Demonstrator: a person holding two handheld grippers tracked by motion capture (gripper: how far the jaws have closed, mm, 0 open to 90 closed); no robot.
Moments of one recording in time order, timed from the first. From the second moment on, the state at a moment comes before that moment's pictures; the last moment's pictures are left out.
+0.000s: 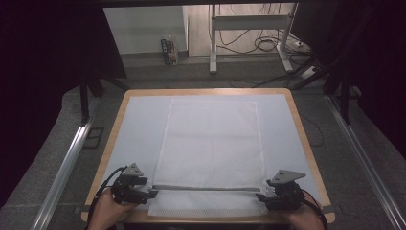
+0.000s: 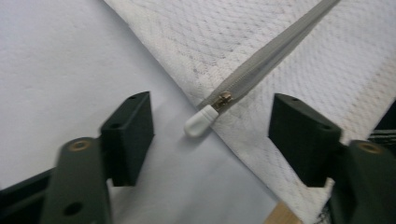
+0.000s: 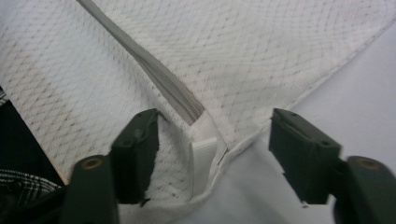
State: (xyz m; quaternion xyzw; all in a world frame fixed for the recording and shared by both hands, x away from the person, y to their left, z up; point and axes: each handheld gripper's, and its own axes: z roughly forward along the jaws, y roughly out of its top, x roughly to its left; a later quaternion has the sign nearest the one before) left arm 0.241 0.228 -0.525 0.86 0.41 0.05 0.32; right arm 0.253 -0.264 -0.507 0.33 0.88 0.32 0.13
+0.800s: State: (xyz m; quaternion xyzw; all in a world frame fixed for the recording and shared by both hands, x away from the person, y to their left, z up) left arm 0.194 0.234 -0.523 0.82 0.40 0.16 0.38; right arm 0.251 -0.269 -0.503 0.33 0.86 0.36 0.12
